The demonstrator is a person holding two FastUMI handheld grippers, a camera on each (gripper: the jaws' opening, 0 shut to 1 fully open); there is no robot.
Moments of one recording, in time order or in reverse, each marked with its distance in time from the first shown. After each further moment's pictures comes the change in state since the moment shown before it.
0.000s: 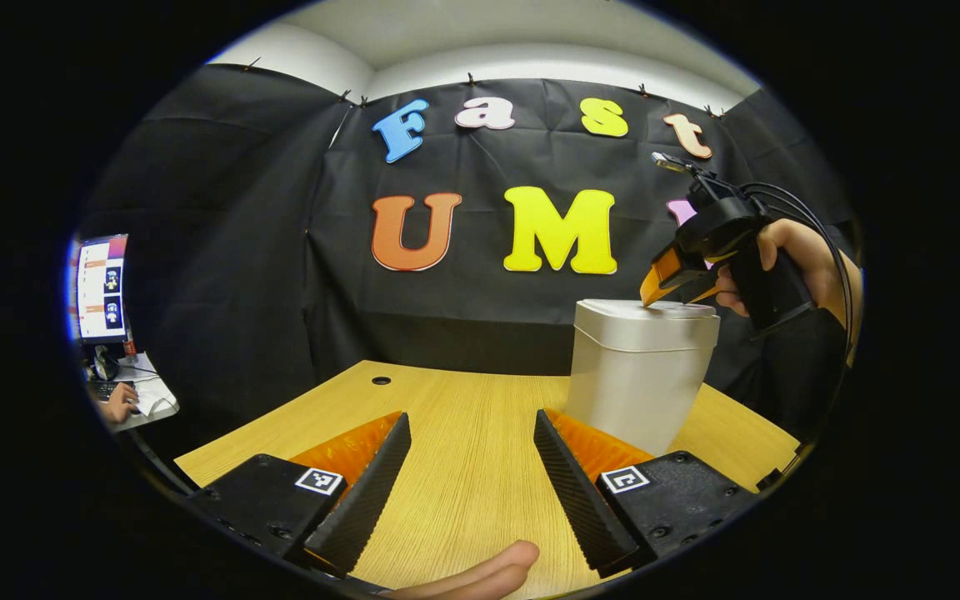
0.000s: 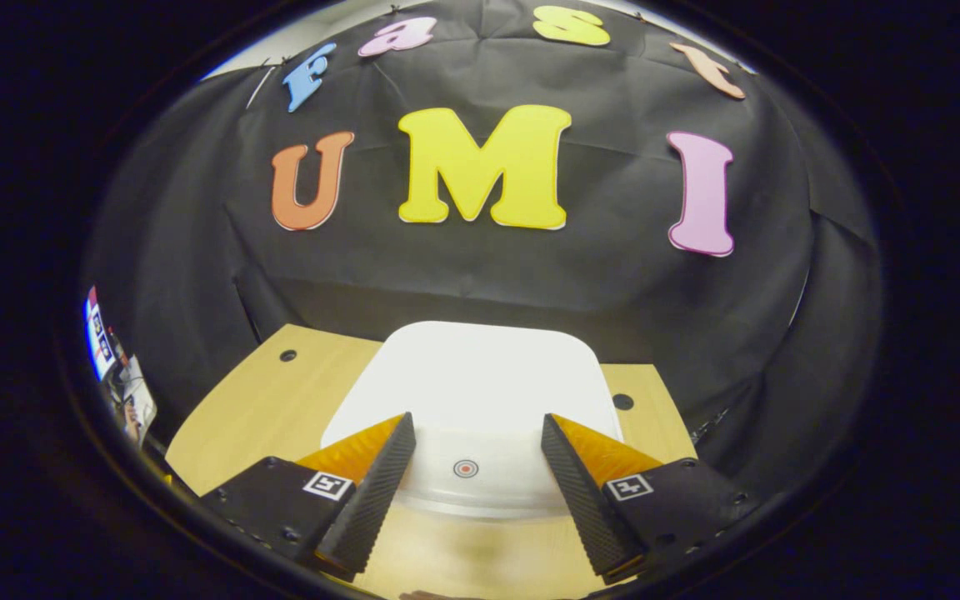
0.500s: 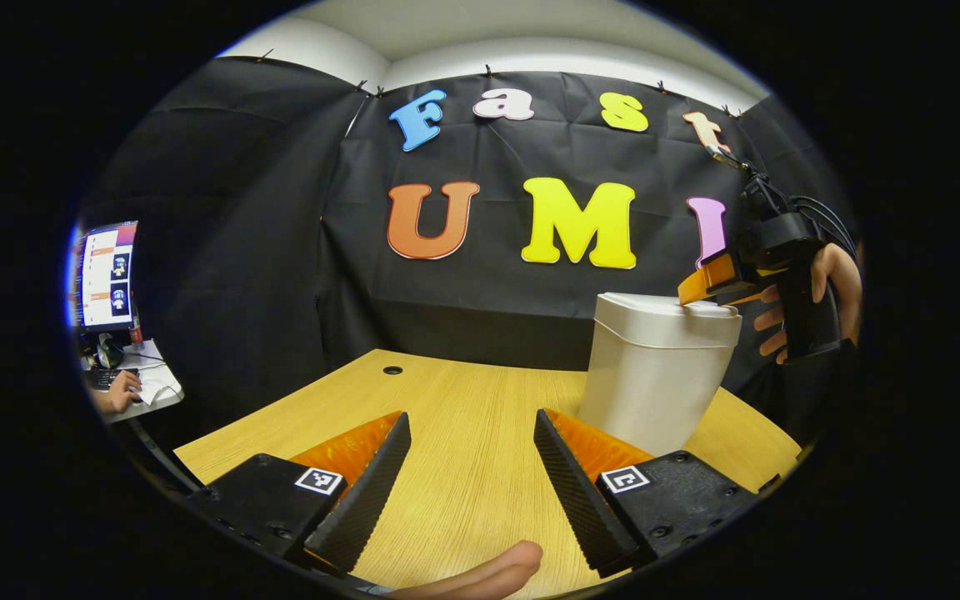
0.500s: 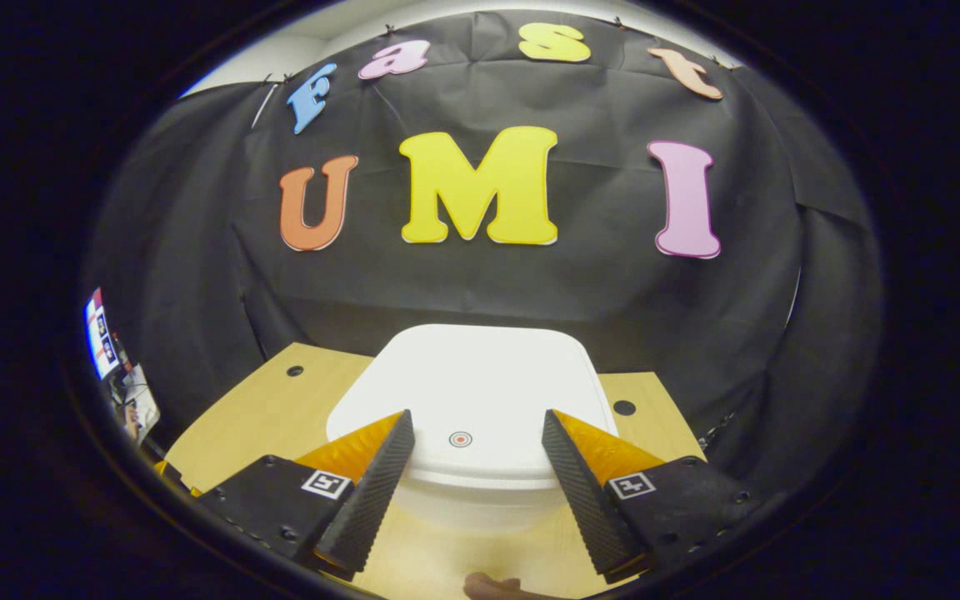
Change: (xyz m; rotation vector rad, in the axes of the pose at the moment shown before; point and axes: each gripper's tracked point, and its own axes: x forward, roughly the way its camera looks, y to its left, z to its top) left arm 0.009 0.012 -0.008 -0.027 0.030 0.046; right arm -0.017 -0.006 -0.017 0.005 -0.119 0.003
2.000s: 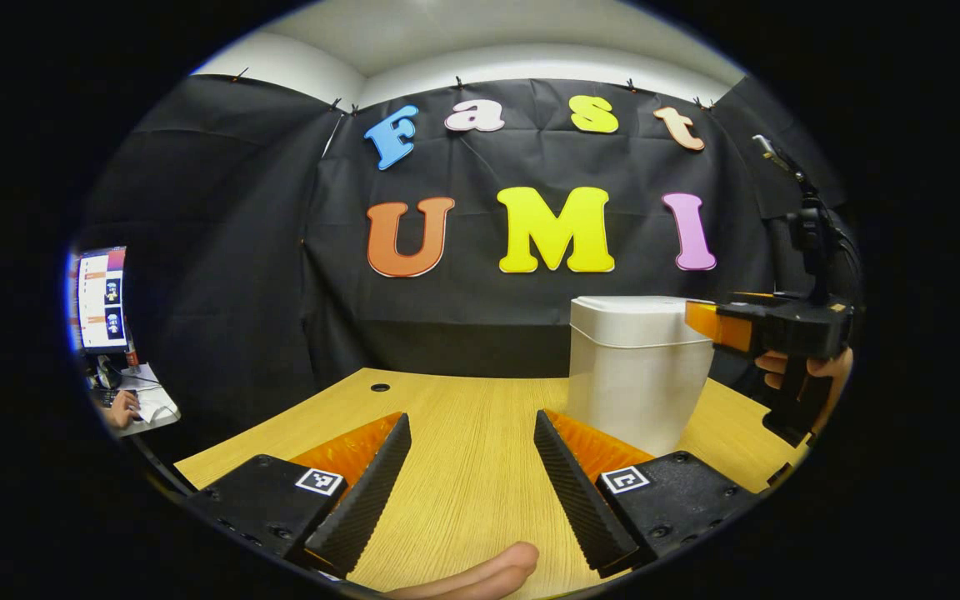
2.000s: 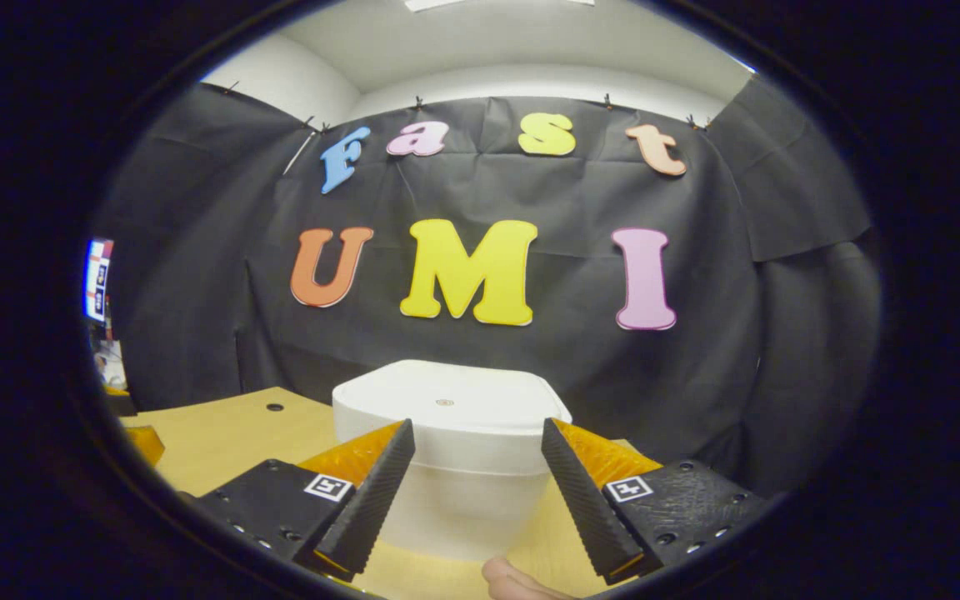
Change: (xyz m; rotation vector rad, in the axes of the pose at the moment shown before) left arm -0.004 -0.031 0.007 0.078 -0.069 -0.038; right arm -0.064 -0.017 -0.042 -0.115 -0.449 -0.067
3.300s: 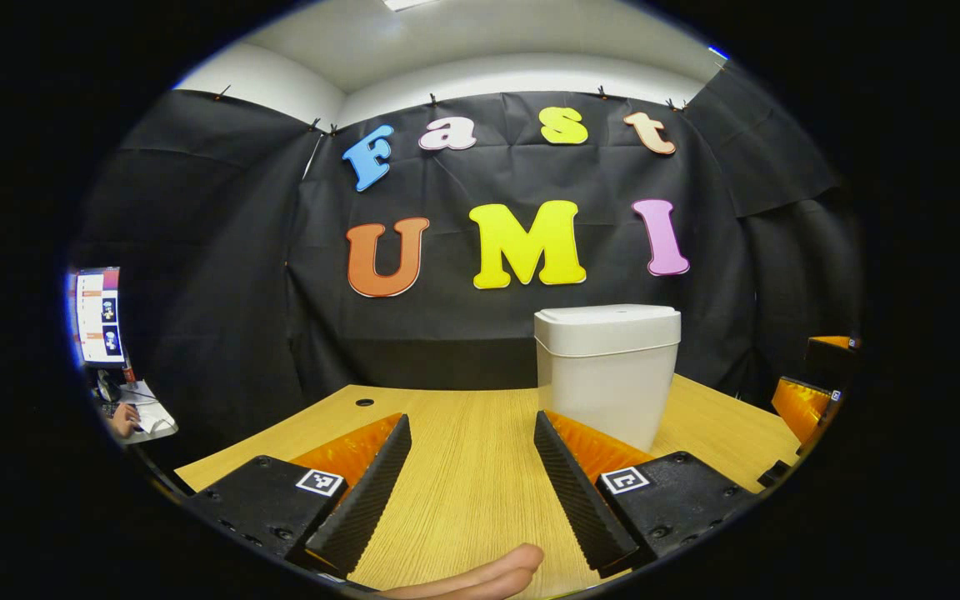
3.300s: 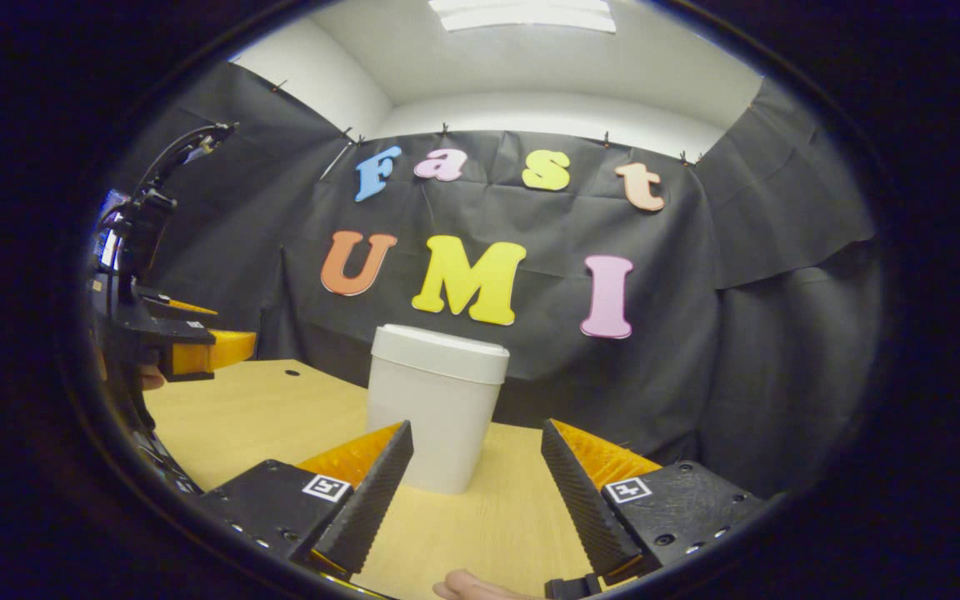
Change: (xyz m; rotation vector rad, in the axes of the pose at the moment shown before) left arm -0.020 -0.036 0.009 0.029 -0.048 -0.037; right arm -0.164 -0.043 -0.051 -0.070 -0.037 0.015
